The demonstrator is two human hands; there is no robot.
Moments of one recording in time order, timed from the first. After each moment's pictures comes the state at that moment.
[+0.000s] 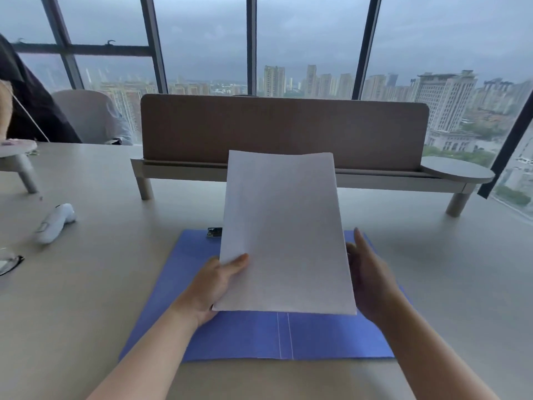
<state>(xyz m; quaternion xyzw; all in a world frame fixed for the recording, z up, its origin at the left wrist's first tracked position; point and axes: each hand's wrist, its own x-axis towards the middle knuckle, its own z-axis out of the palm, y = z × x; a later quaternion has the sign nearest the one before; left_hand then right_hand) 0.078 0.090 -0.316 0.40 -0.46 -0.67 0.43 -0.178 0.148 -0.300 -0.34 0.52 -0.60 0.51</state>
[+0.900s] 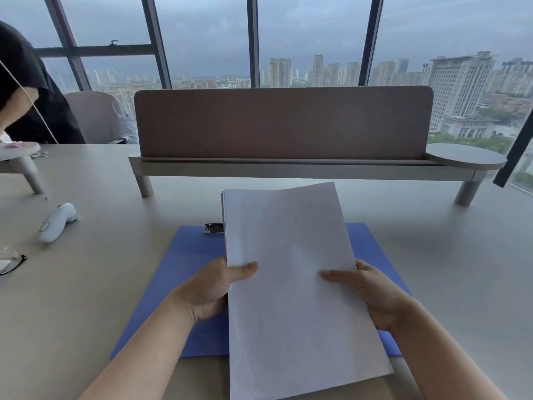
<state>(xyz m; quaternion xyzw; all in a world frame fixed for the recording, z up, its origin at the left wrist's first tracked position) 0.065 0.099 -0.305 0.37 -0.49 -0.72 0.32 -0.202 0.161 -0.310 -0.37 0.49 -0.47 0.64</state>
